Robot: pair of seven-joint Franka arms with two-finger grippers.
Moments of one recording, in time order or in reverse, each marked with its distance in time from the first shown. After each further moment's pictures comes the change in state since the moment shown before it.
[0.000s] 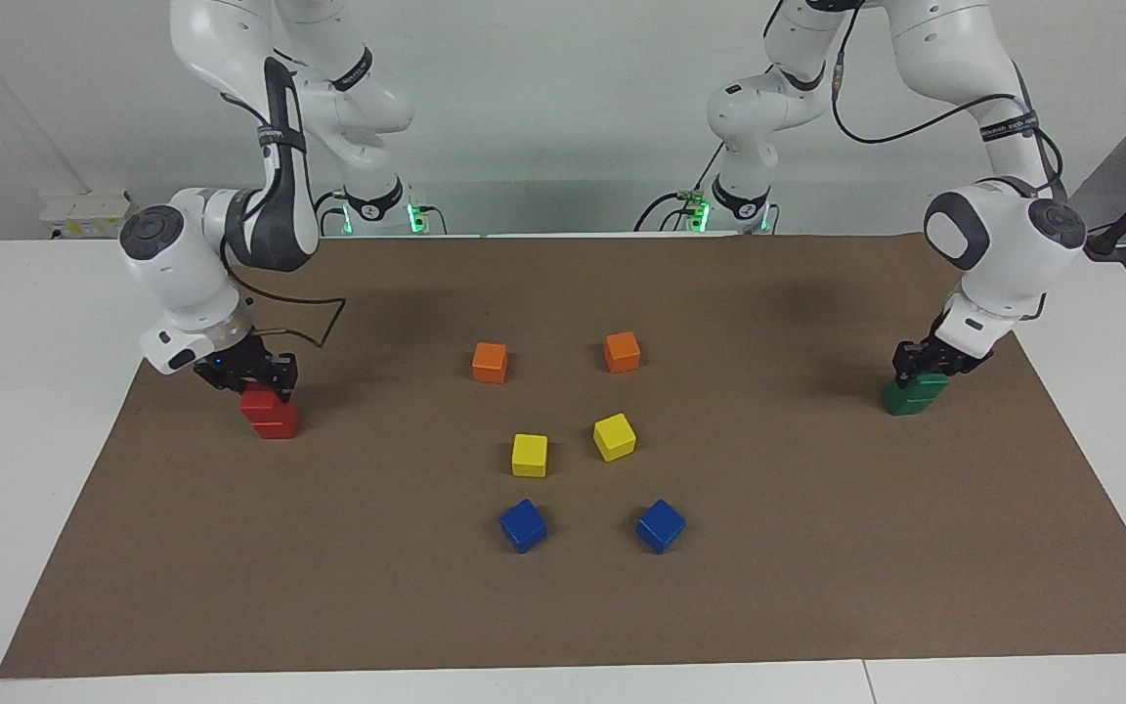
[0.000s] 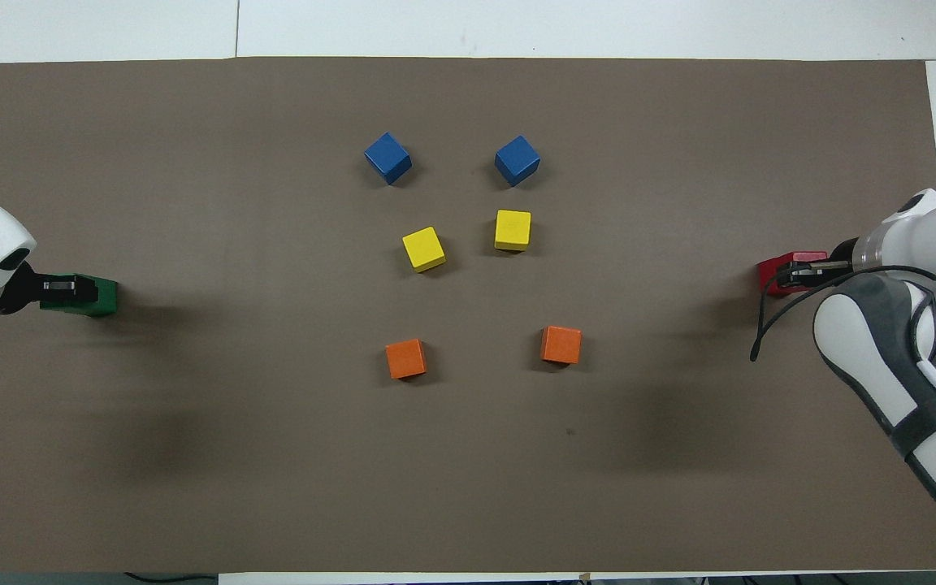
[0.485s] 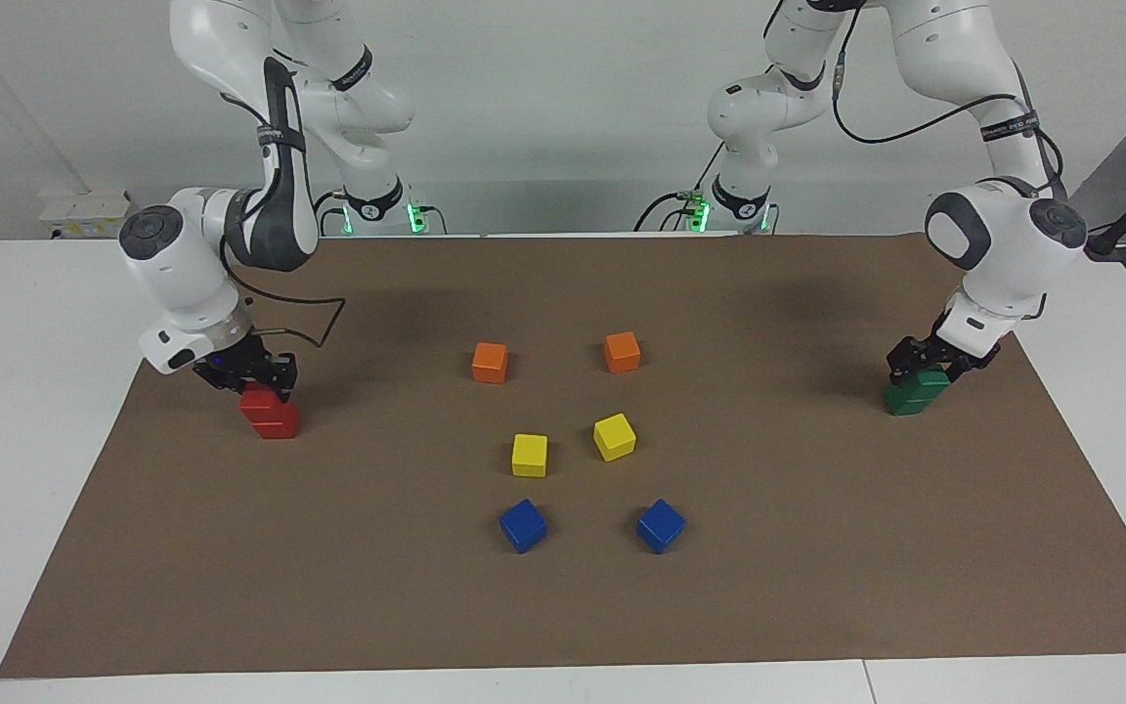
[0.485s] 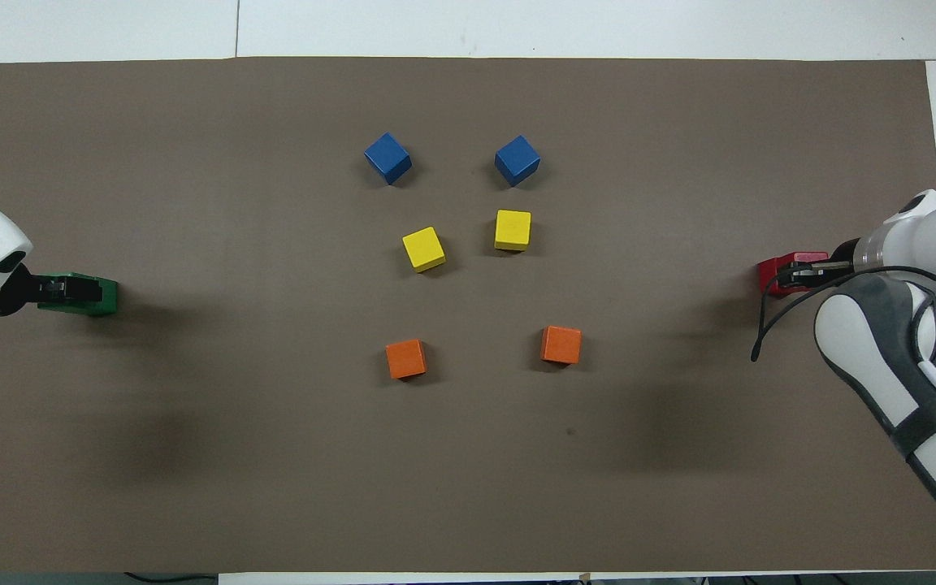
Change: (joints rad) left arm 0.003 0.000 0.000 0.003 0.000 0.005 0.004; right arm -0.001 -0.001 0.000 -0.001 0.000 0.000 0.000
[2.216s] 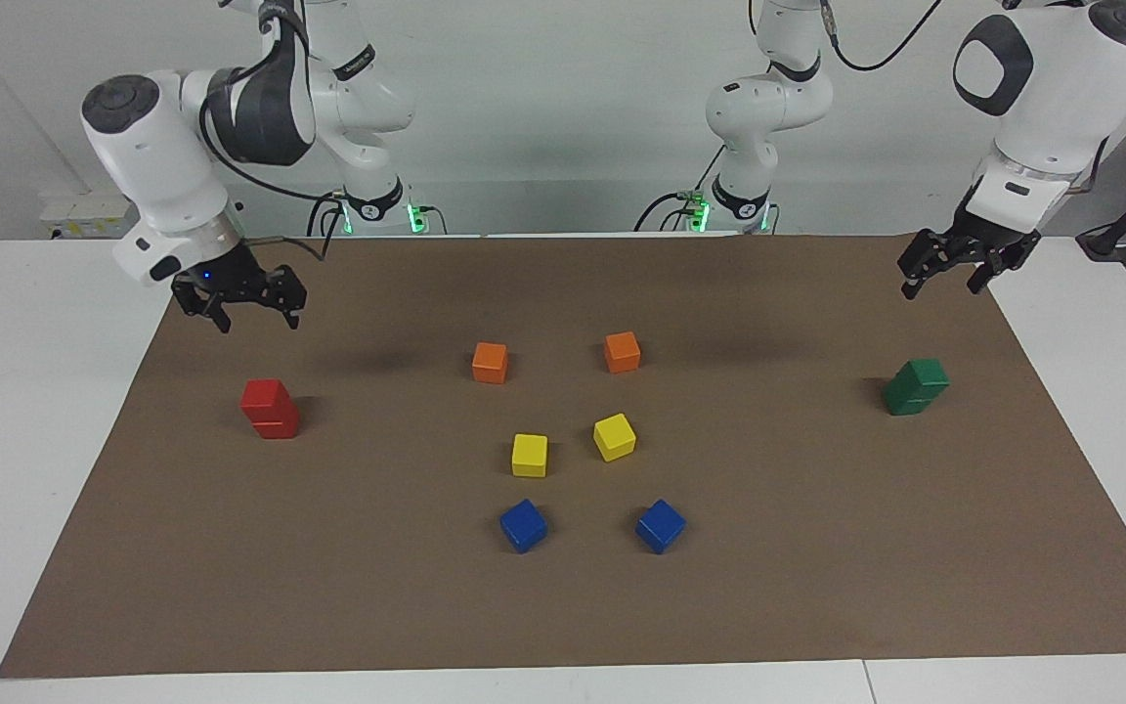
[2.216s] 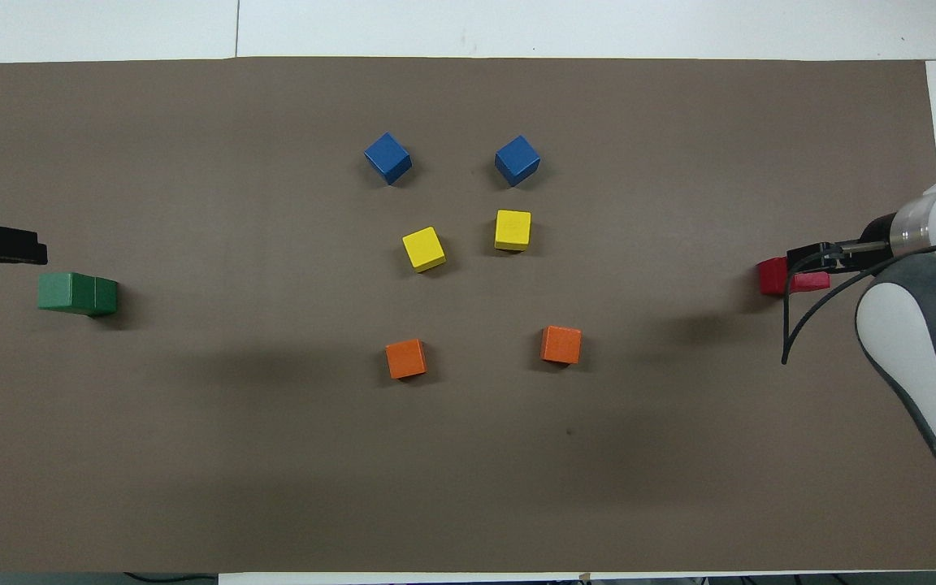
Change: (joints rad) left arm -0.092 -0.224 -0.080 0.313 -0.012 -0.525 -0.223; right arm 0.069 -0.272 0.019 0.142 0.000 -0.449 0.000
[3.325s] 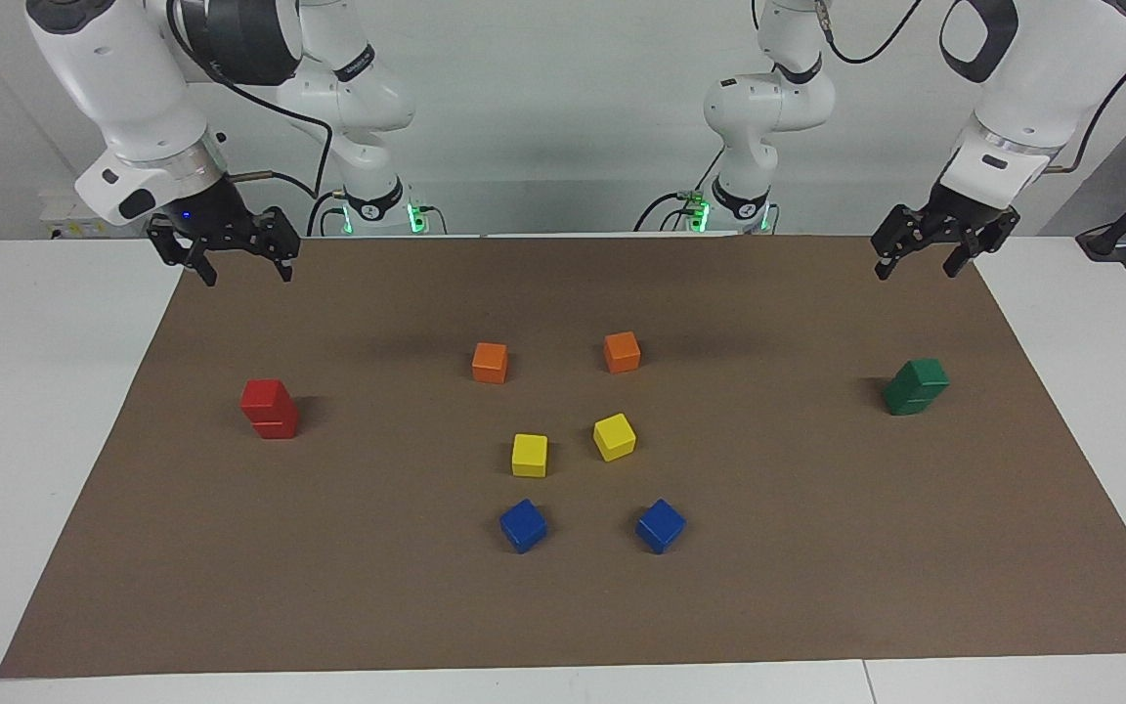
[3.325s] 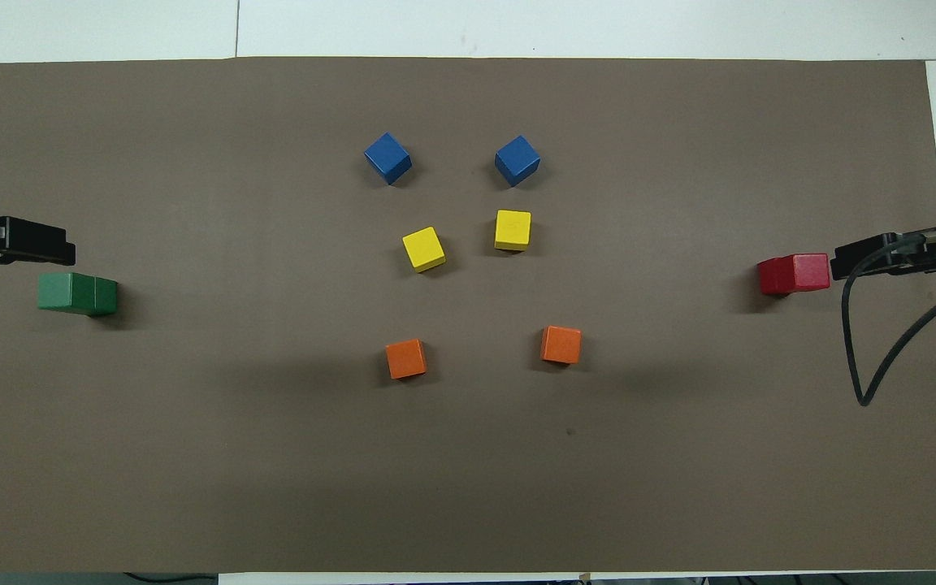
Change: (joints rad) left arm -0.161 0.026 0.089 0.119 -0.006 -0.096 -0.059; right arm 0.027 0.096 0.005 0.298 0.000 -0.213 0.041
